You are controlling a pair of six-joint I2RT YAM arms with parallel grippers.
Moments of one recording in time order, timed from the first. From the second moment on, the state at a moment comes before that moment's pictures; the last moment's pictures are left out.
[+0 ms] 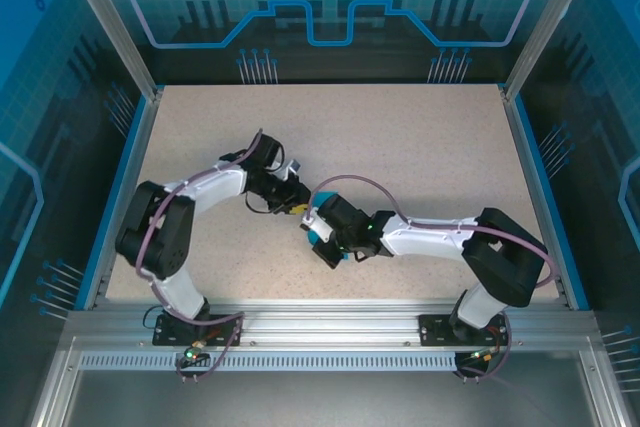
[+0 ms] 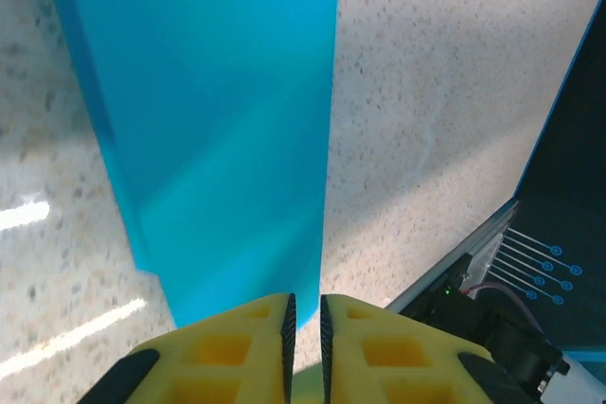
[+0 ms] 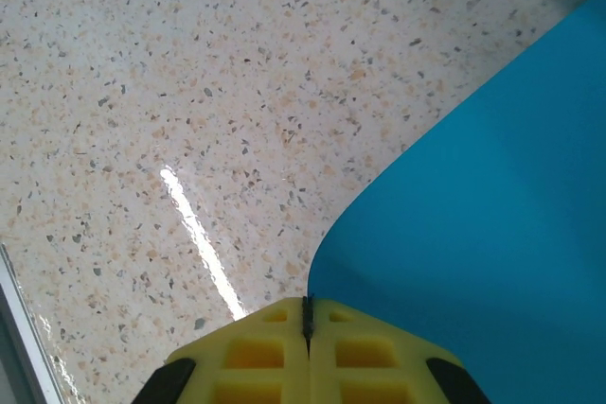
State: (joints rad) left arm -0.35 1.76 1.08 -0.53 0.73 -0.66; right arm 0.96 1.61 0.86 -0.24 -0.15 0.06
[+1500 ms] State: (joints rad) left arm -0.44 2.13 1.37 -0.66 0.73 -0.47; right arm 0.81 1.70 0.91 -0.28 -0.15 0.10
